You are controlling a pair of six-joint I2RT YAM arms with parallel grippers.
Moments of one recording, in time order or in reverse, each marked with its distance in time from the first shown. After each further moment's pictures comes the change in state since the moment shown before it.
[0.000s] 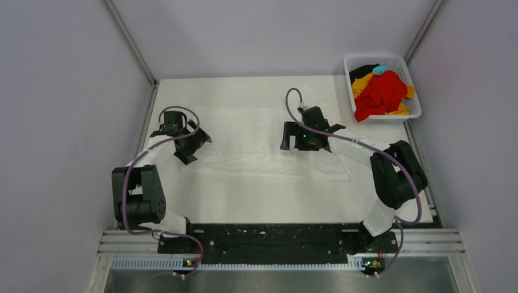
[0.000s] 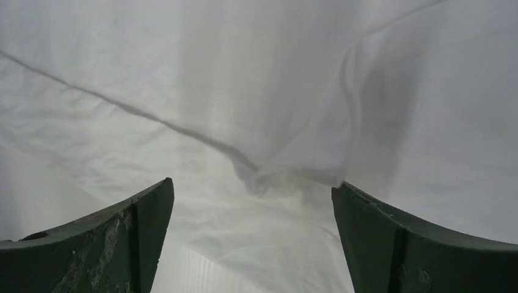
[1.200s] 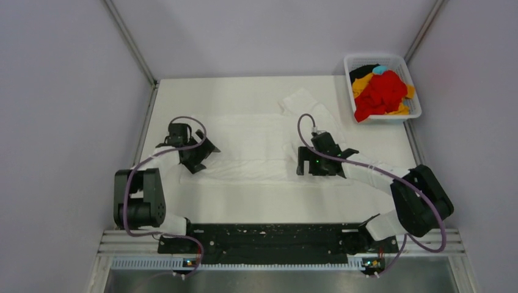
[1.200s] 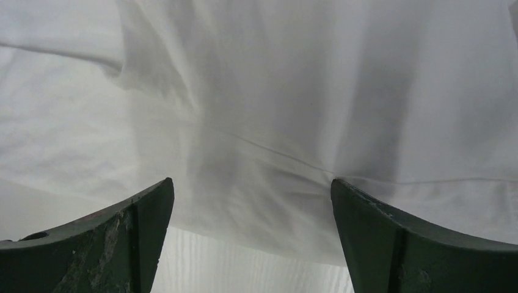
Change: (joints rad) left arm -0.025 0.025 -0.129 0.153 0.127 0.031; right arm 0.063 -0.218 -0.313 -0.029 0.159 0.047
